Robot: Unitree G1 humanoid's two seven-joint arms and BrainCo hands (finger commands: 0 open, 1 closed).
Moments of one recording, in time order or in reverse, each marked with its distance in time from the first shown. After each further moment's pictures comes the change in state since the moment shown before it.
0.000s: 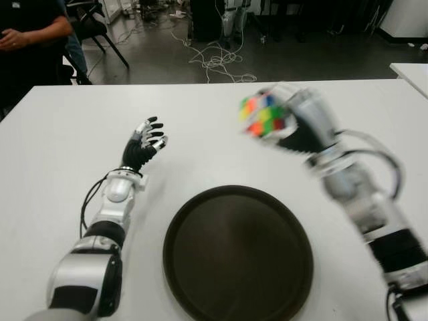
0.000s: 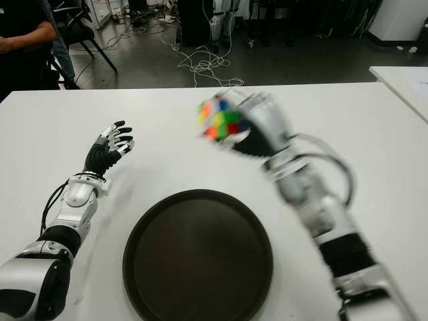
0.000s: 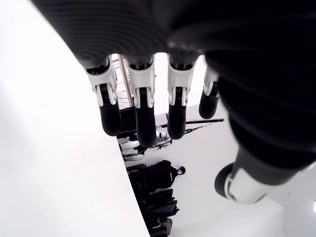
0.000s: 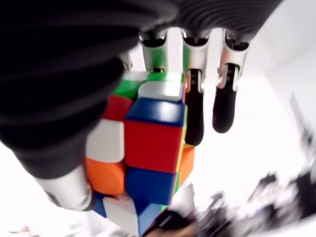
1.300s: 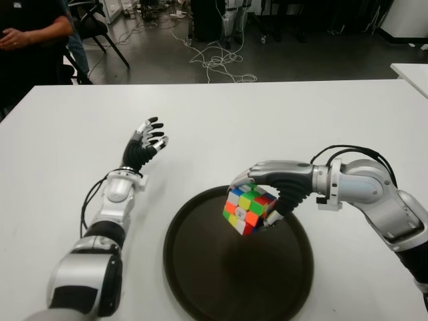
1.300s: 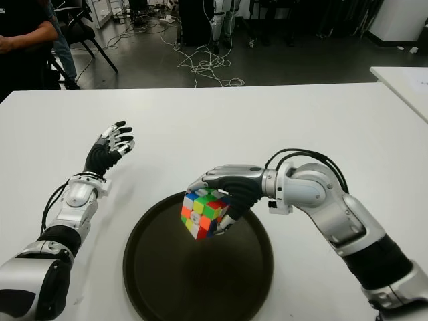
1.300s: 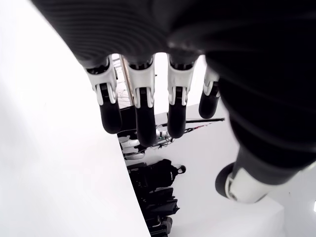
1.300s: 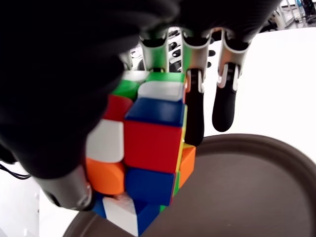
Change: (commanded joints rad) left arm 0.004 0.000 0.004 -0.006 -0.007 -0.005 -0.021; right arm -0.086 -0.229 -0.023 -0.226 0.343 0.209 0.847
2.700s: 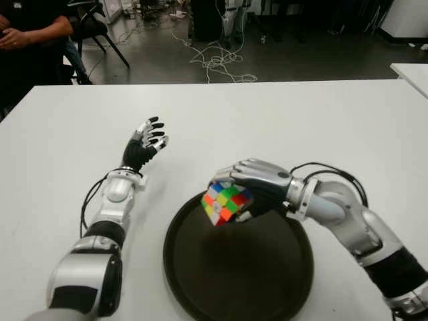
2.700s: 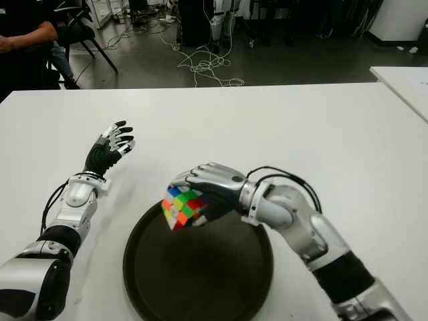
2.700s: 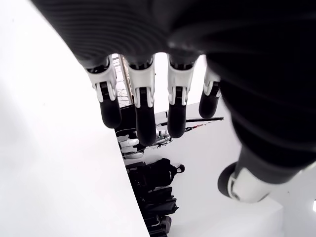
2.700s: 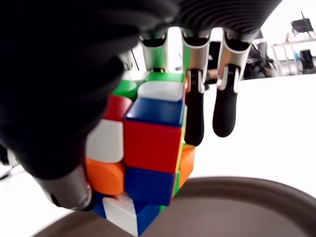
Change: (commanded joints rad) left arm 0.004 0.002 0.005 -0.009 -0.008 -0.005 -0.013; right arm 0.088 0.190 0.033 0.119 -0.271 -0.177 -0.375
